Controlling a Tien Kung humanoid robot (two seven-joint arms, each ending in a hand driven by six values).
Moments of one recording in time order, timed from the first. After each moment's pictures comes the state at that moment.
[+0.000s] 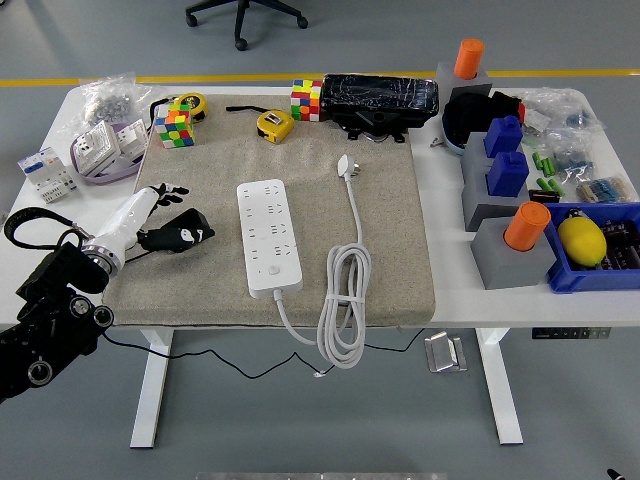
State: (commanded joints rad) left arm -0.48 0.35 -0.81 -1.00 1.56 0.28 0.12; right arm -0.05 -0.24 1.25 0.42 -0.85 -0.04 -0.07
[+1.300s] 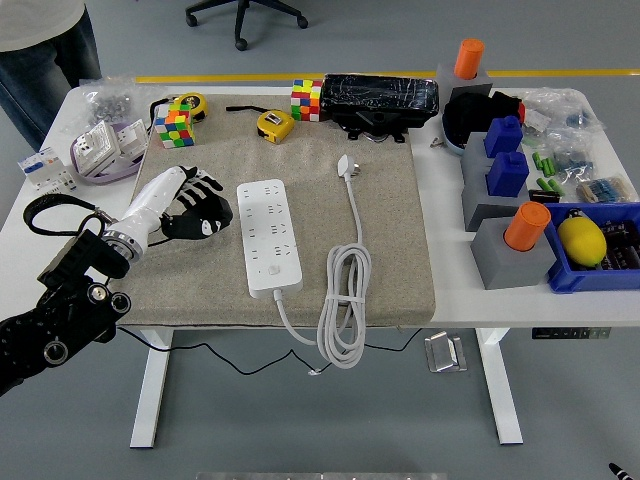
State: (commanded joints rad) left arm -0.59 0.35 -0.66 -0.99 1.40 0.33 -0.12; right arm -0.04 -0.25 1.25 0.43 -0.85 -0.04 -0.06
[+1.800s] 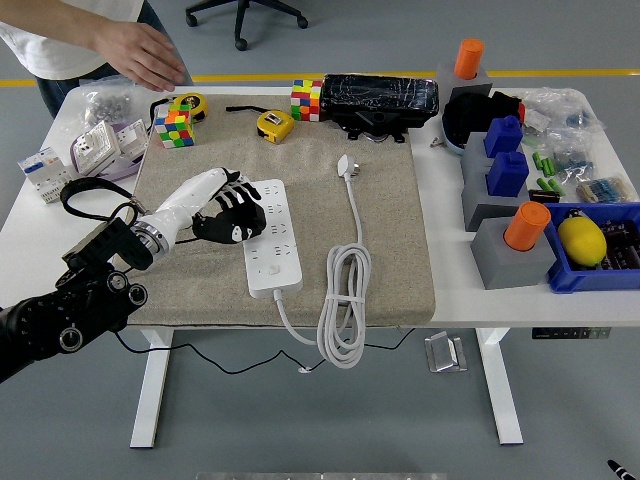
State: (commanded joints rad) left arm -0.68 0.34 -0.53 -0.94 1.39 0.28 -0.14; right arm -0.04 -0.25 1.24 0.43 -0.85 -0.04 -0.06
